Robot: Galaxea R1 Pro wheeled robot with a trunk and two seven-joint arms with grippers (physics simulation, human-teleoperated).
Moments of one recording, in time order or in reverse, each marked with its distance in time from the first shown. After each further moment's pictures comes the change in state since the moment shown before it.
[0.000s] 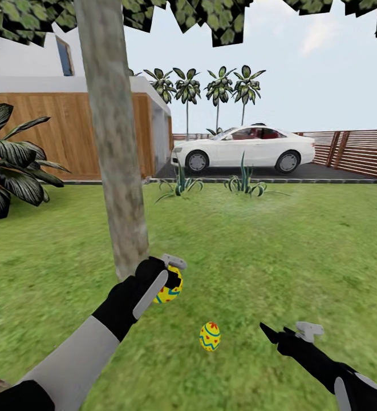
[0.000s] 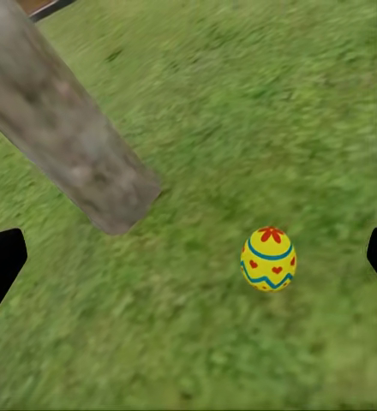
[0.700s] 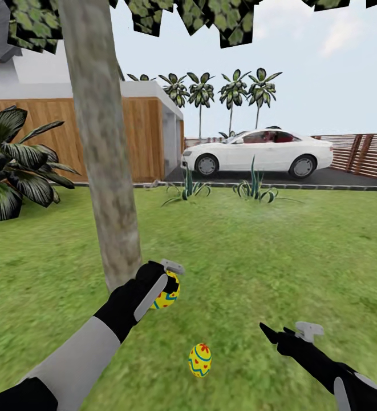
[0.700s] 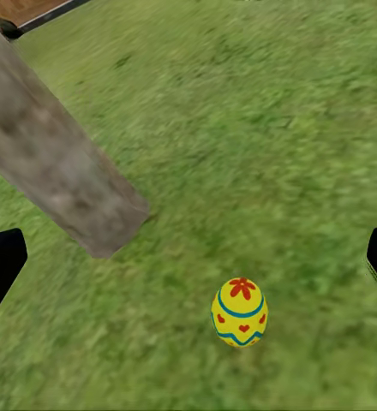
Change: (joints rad) left arm 0.000 -0.003 0.000 0.083 -0.003 -0.034 0.000; right arm 0.000 0.002 0.001 0.000 0.001 0.000 -0.003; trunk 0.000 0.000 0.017
